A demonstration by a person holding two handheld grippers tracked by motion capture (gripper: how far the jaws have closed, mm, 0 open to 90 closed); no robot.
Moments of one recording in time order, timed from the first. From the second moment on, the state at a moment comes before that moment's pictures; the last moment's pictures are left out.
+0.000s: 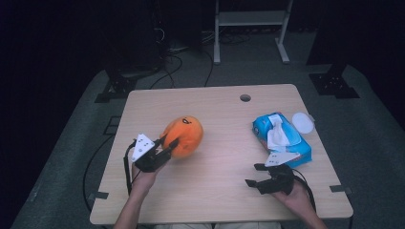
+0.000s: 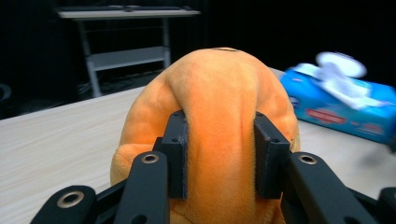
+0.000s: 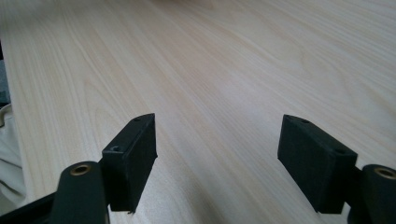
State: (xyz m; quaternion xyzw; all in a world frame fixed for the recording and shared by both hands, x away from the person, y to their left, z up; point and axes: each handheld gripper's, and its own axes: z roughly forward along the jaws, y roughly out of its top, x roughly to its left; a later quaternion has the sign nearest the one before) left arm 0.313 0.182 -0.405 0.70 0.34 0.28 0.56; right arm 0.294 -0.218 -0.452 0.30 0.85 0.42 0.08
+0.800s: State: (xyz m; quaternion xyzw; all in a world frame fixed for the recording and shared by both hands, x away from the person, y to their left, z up) left arm 0.288 0.101 -0.442 0.80 0.22 0.20 0.52; right arm 0.293 -0.264 -0.418 0.34 0.79 0.47 0.19
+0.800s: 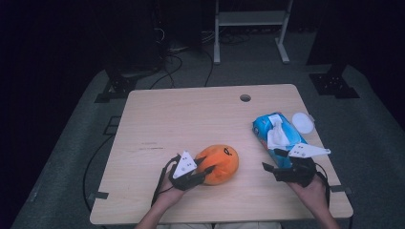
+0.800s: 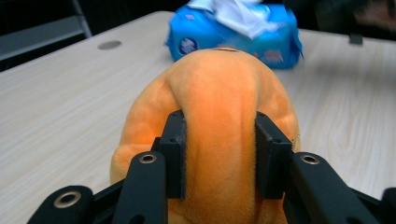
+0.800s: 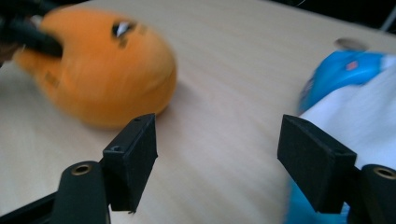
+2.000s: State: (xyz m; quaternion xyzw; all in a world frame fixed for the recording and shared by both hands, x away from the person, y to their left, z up) left arm 0.283 0.100 -0.447 0.82 0.18 0.21 0.50; right arm 0.366 -0.288 -0.421 0.44 0.76 0.40 0.27
